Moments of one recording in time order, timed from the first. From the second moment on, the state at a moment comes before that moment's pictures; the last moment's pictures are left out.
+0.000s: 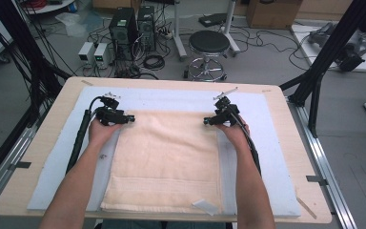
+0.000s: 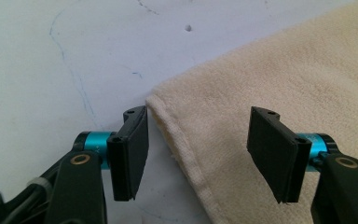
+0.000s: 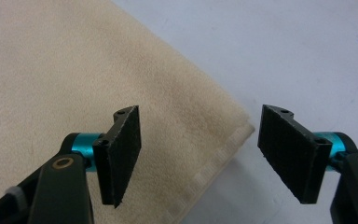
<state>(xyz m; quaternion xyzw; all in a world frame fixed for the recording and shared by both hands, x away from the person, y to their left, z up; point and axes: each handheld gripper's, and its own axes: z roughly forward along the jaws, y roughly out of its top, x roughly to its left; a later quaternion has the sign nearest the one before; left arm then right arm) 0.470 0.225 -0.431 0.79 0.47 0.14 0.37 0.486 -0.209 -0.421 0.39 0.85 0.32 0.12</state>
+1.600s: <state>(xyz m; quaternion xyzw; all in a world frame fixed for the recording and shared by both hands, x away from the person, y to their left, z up) 0.382 0.239 -0.368 0.76 0.37 0.22 0.48 0.411 -0.226 -0.343 0.27 0.84 0.45 0.09</state>
